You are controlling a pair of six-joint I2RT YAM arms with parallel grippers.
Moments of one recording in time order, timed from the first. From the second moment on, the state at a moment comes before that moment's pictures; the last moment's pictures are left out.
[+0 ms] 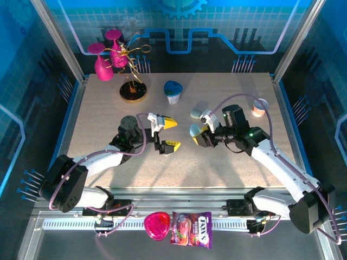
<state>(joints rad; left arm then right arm) -0.46 1.35 0.57 0.73 0.93 -0.08 0.49 1.13 0.96 -0.58 -0.53 -0.12</state>
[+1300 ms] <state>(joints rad) -0.46 1.25 0.62 0.51 1.18 -0.04 0.68 1.35 1.31 -0.95 -0.63 -0.38</state>
